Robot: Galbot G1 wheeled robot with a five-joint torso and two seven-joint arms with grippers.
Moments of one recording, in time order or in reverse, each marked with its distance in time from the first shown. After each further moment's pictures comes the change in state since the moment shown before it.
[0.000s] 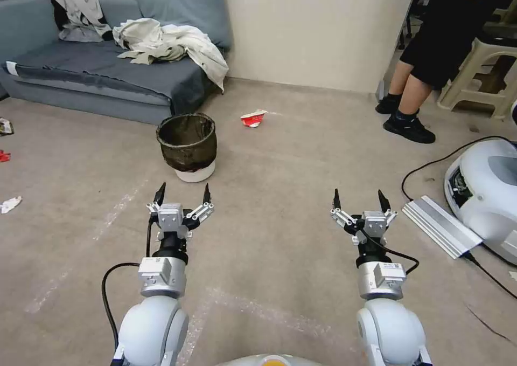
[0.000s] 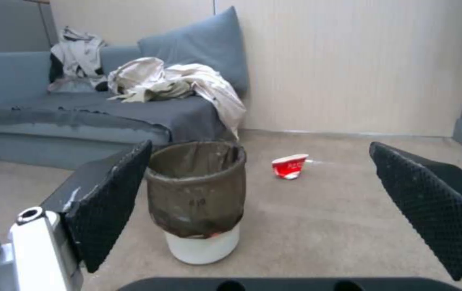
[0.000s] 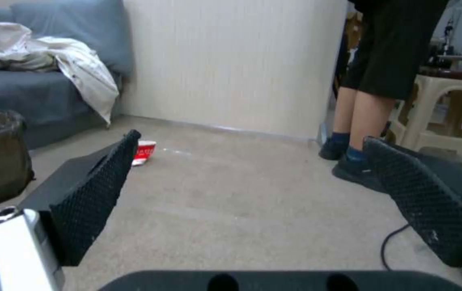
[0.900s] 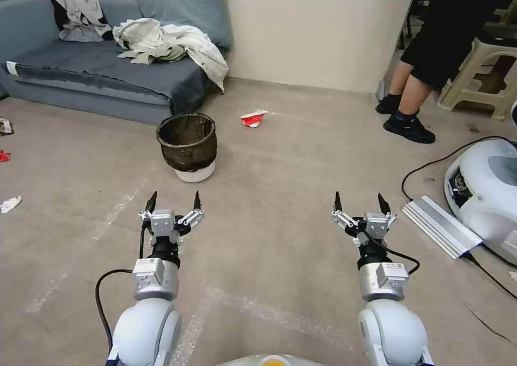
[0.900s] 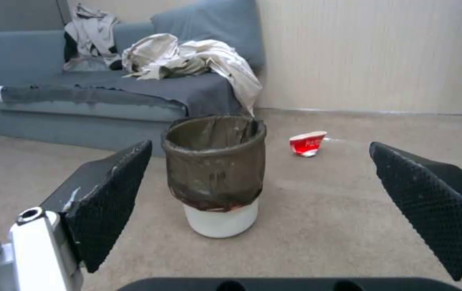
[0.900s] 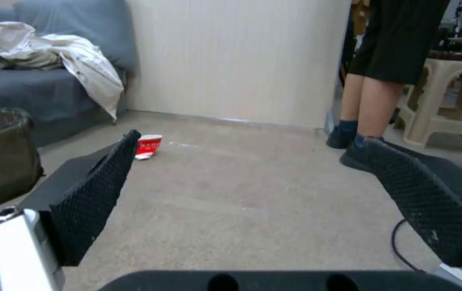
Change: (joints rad) left arm 0.008 0.015 -0.036 0.032 -0.026 0.021 -0.019; right arm 0.006 -0.001 0.007 -0.005 0.045 -0.022 -0.020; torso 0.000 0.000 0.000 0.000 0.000
